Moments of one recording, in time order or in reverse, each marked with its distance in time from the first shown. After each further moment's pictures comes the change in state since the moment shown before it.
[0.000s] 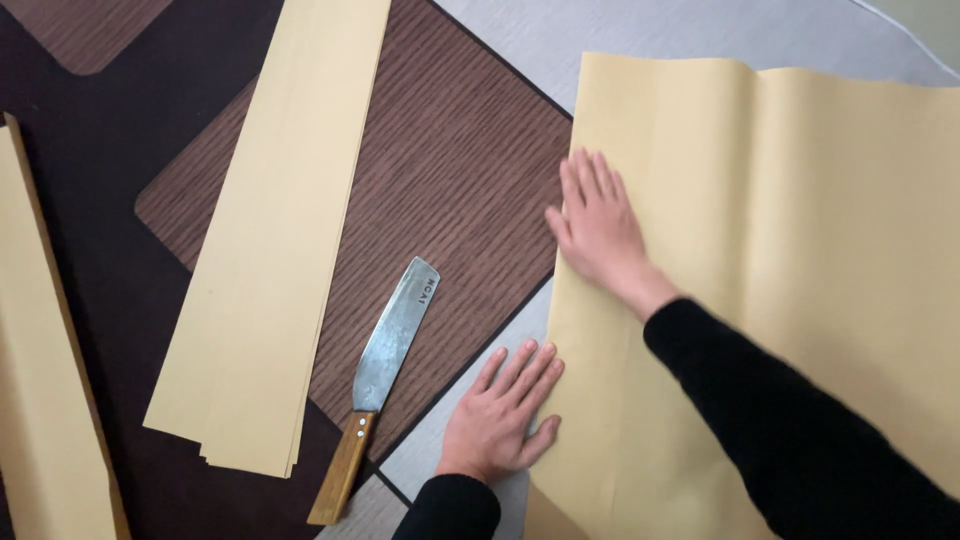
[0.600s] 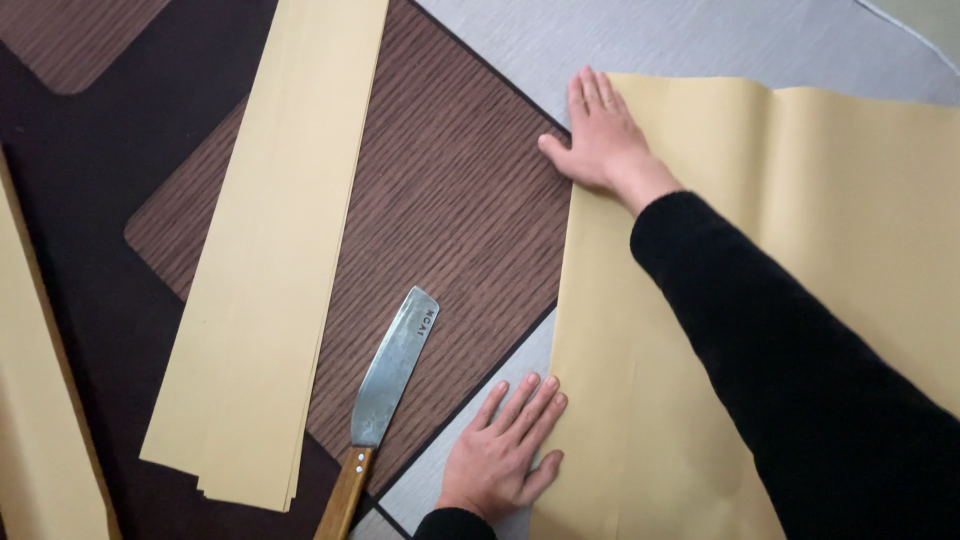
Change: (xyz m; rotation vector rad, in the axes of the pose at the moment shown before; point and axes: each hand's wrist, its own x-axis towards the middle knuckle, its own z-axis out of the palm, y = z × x) left_hand 0.007 0.000 -0.006 -0.015 -0.061 -0.037; right_hand 0.152 0.045 -0.050 0.066 -0.243 0.069
